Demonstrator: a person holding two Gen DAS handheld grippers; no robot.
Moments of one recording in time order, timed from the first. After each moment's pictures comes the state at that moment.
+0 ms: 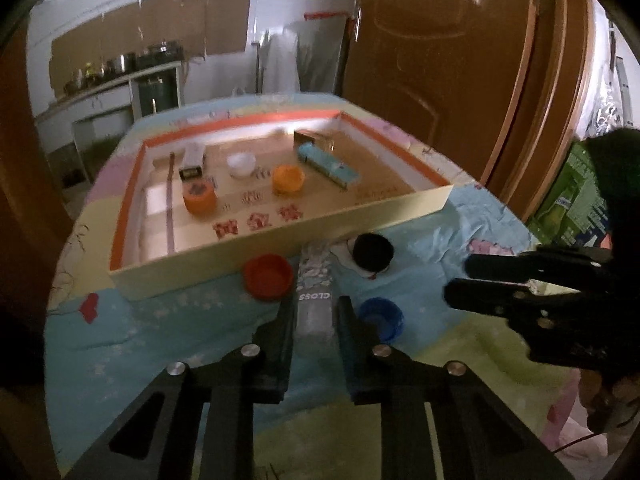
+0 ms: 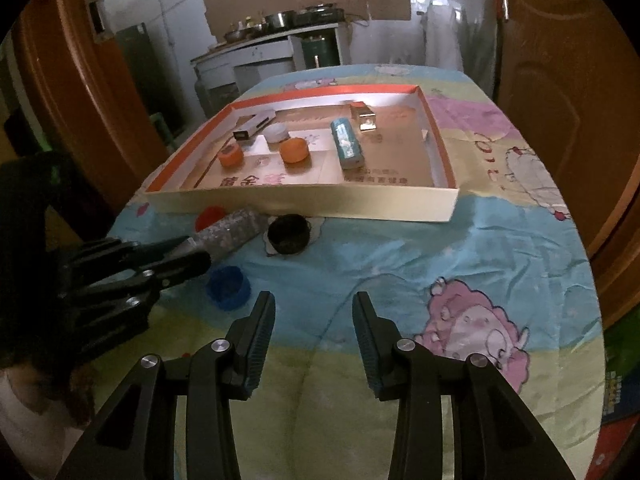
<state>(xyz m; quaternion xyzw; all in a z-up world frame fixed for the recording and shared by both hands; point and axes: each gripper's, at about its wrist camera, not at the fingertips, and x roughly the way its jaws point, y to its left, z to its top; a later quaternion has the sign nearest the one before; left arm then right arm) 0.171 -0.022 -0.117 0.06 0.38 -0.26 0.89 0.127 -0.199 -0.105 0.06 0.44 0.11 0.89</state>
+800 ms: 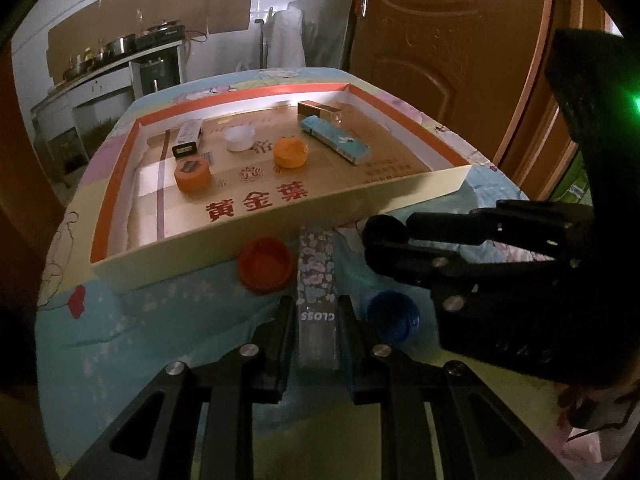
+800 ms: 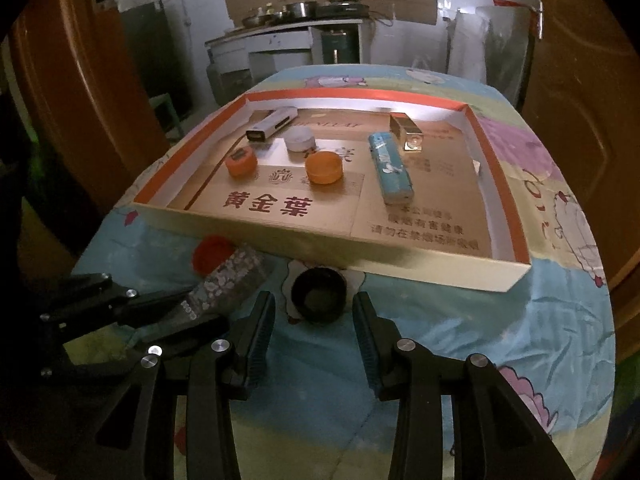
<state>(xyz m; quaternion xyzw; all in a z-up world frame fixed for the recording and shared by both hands) 0.190 -0.033 -0.132 0.06 0.43 -0.24 0.87 0.186 -0.165 -0.116 0.01 0.44 0.12 0.89</state>
